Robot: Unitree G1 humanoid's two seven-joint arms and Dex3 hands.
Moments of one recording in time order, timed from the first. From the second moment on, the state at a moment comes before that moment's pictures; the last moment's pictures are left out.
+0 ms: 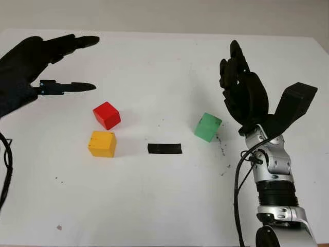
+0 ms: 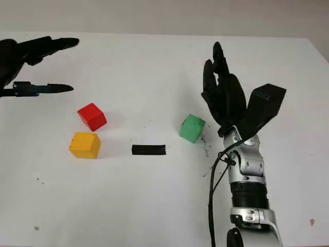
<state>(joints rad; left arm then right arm) -0.64 0.88 0.04 0.16 0.24 -0.12 -0.59 -0.54 -0.18 -0.18 0.24 0.28 0.09 0.28</state>
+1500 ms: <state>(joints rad) -0.86 0.92 -0.31 0.45 0.76 -0.56 -0.48 -0.51 -0.18 -0.16 0.19 0.27 0.11 0.26</state>
